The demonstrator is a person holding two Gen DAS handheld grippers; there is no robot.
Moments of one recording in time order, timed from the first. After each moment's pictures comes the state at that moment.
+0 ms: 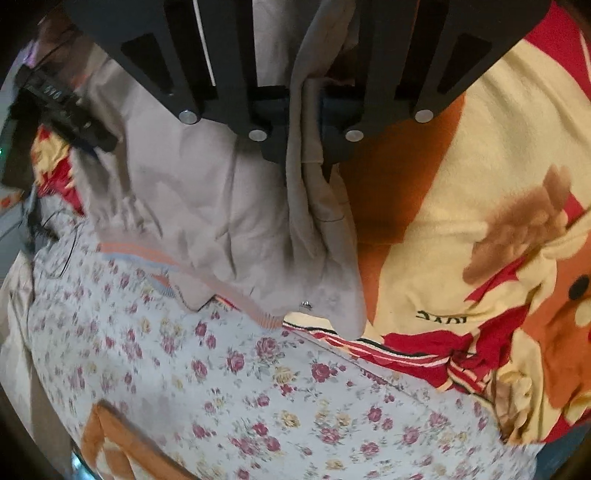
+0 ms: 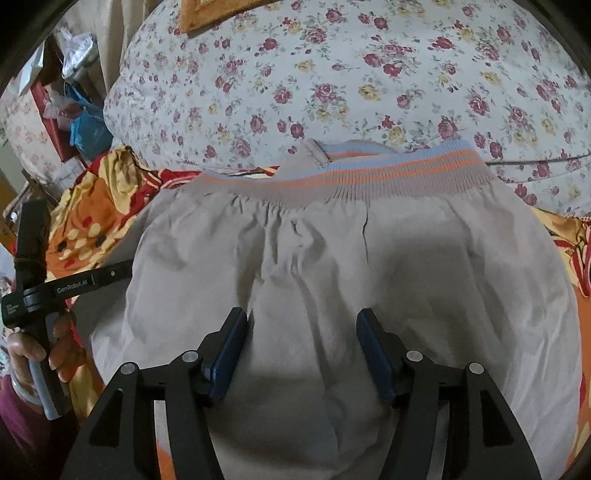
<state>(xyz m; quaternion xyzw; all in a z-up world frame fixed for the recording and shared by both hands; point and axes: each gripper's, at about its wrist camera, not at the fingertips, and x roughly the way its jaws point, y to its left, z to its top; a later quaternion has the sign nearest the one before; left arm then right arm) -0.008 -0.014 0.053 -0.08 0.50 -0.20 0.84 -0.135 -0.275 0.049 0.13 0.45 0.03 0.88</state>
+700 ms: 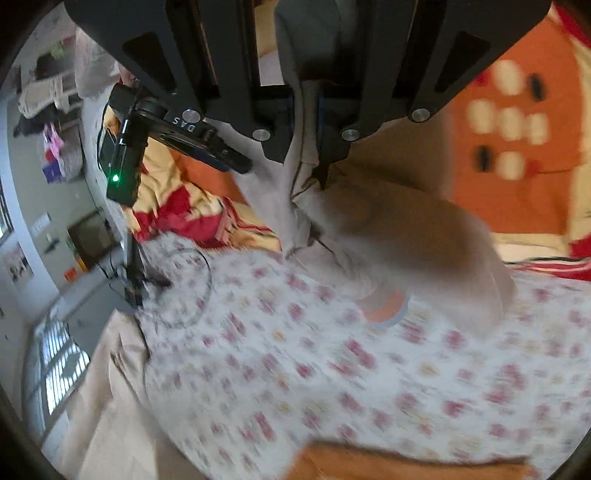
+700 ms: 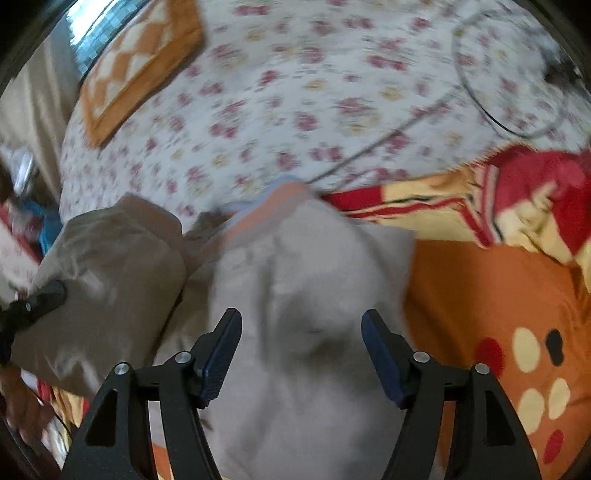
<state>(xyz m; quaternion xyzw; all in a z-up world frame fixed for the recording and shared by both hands) -0.068 -0.225 0.160 -0.03 0.49 -0.40 0.78 -0.196 -0.424 0.075 0.28 0.40 -0.09 0.86</state>
